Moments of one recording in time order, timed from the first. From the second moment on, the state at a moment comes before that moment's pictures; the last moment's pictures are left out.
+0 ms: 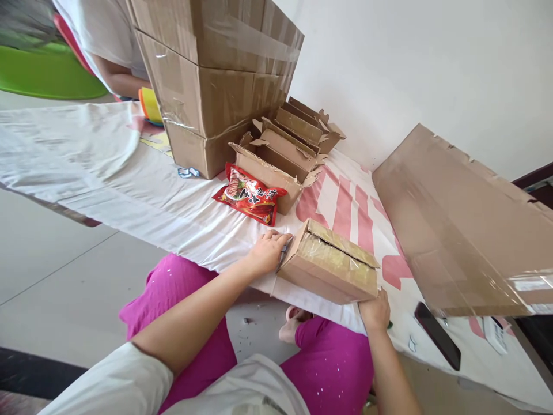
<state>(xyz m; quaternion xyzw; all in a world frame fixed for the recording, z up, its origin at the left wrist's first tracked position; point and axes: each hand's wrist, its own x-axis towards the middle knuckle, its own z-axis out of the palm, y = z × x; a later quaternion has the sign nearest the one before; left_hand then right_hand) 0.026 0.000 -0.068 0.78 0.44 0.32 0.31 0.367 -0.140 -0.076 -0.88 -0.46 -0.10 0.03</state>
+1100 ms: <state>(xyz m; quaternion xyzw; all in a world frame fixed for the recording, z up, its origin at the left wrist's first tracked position) 0.010 0.012 -0.068 0.71 0.39 0.44 0.39 0.376 -0.134 -0.049 -0.87 -0.46 -0.04 0.18</state>
